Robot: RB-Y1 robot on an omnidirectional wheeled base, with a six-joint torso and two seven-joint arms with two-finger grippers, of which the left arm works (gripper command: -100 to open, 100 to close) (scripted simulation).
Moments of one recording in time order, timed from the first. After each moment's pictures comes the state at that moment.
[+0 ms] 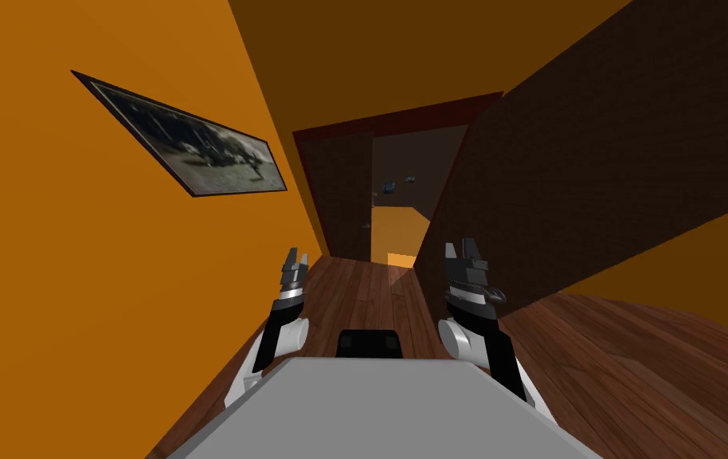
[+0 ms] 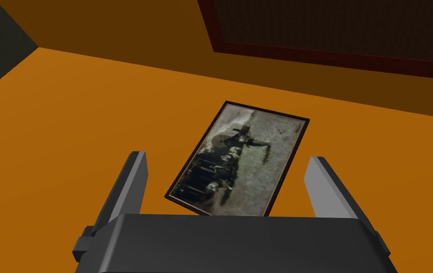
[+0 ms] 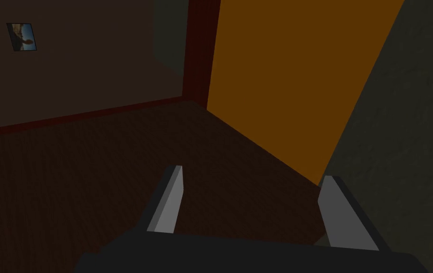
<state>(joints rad) 0.49 0.02 0.06 -2.12 0.02 -0.49 -0.05</state>
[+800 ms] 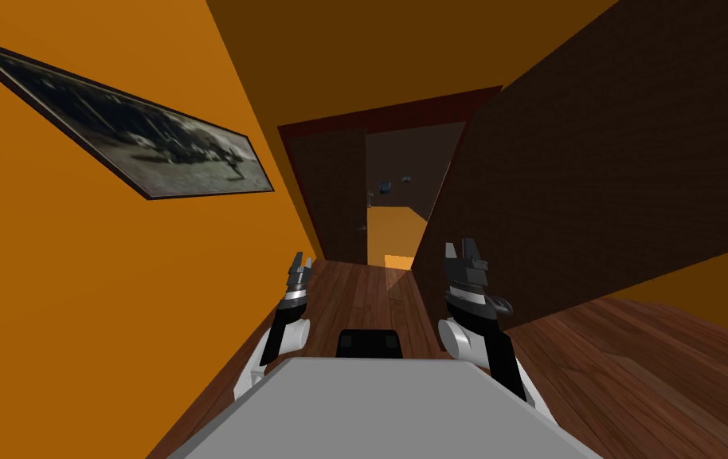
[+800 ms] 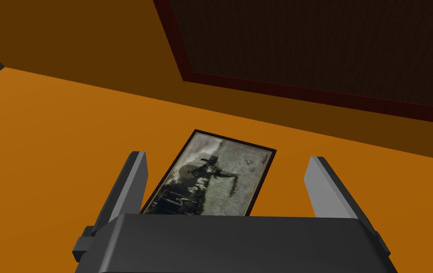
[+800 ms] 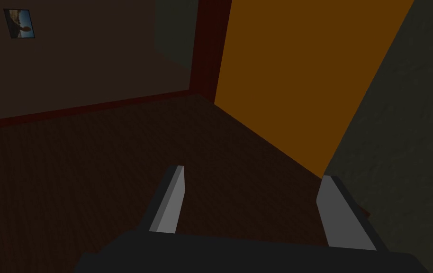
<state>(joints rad) 0.46 0.06 0.06 -1.98 0.03 -0.53 -0.02</state>
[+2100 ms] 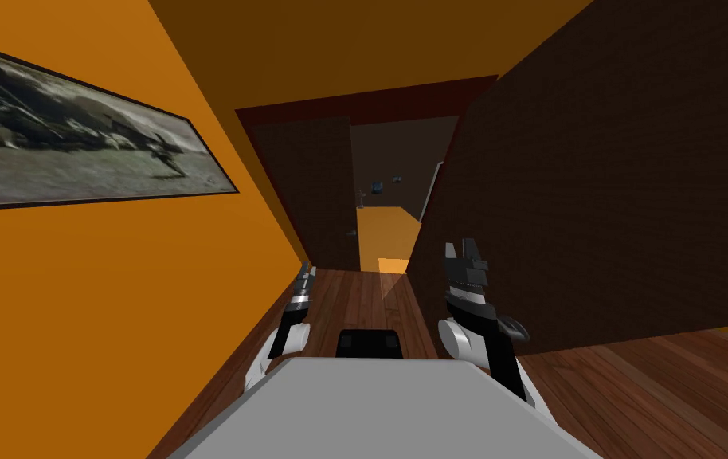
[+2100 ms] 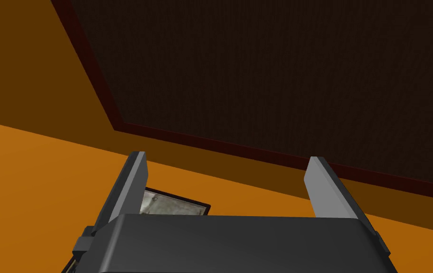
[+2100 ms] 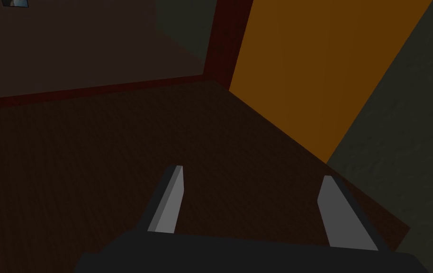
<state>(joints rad) 0.37 0.15 0.06 -1.67 0.06 -0.62 0.05</state>
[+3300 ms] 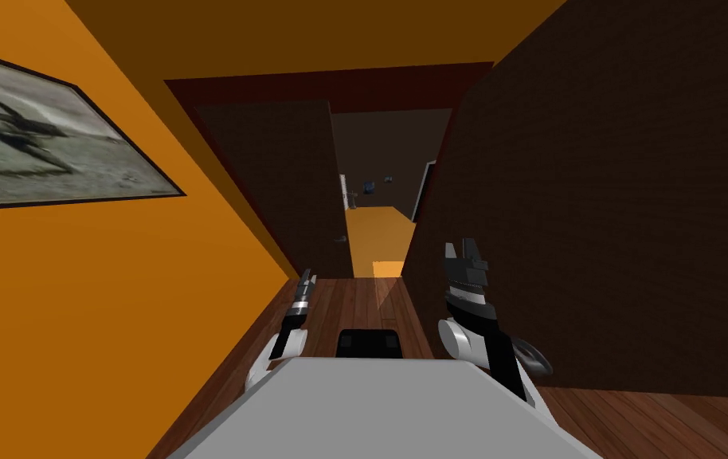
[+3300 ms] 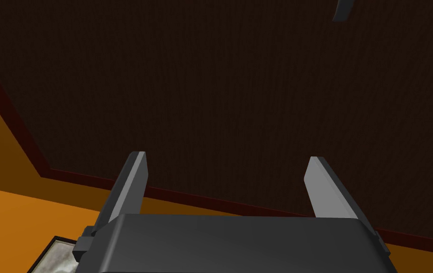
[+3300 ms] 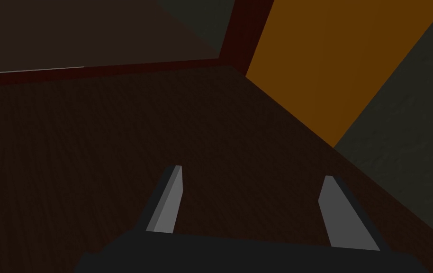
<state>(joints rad) 0.29 0.21 0.06 -1.37 0.08 -0.71 0.12</state>
